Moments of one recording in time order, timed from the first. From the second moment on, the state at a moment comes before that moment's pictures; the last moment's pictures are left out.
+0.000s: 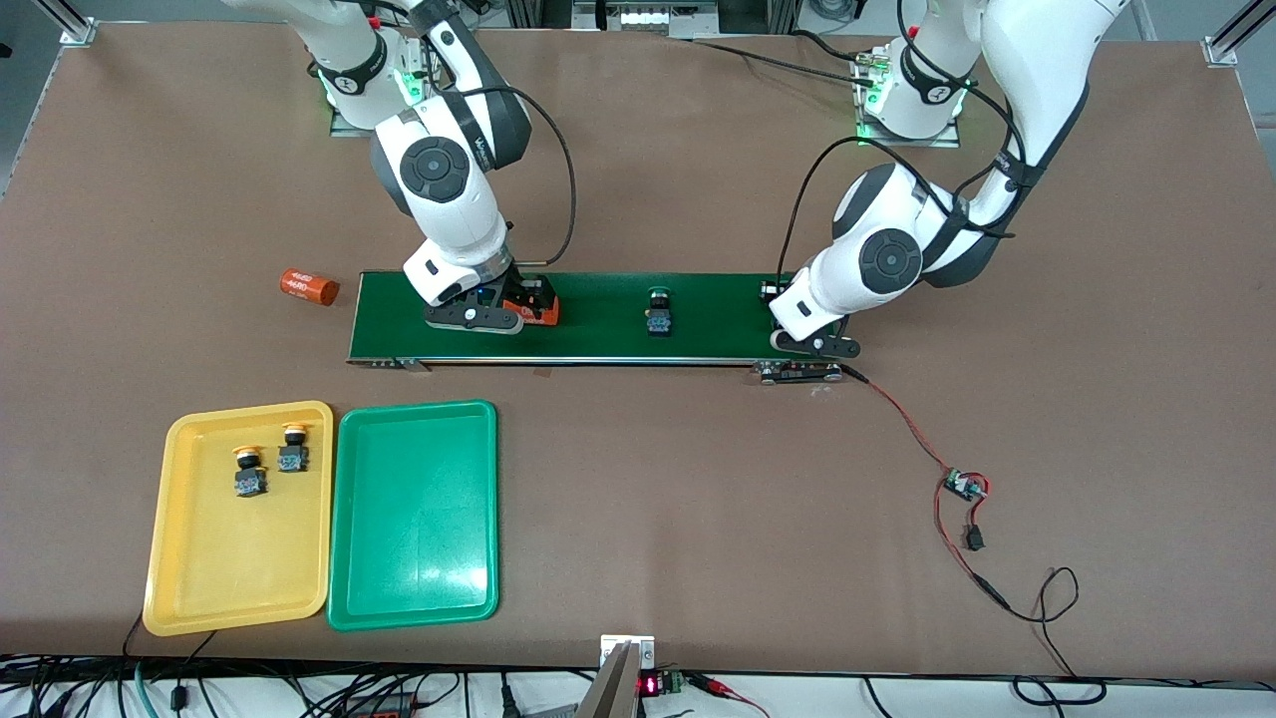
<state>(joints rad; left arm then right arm) 0.12 0.43 -0.60 -2.08 -0.01 2.26 -0.39 0.73 0.29 -0.15 -2.03 0.03 2.36 0.66</state>
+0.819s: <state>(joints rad) 0.12 0.27 -0.33 -1.92 -0.01 2.27 -0.26 0.73 0.29 -0.15 -2.03 0.03 2.35 0.70</state>
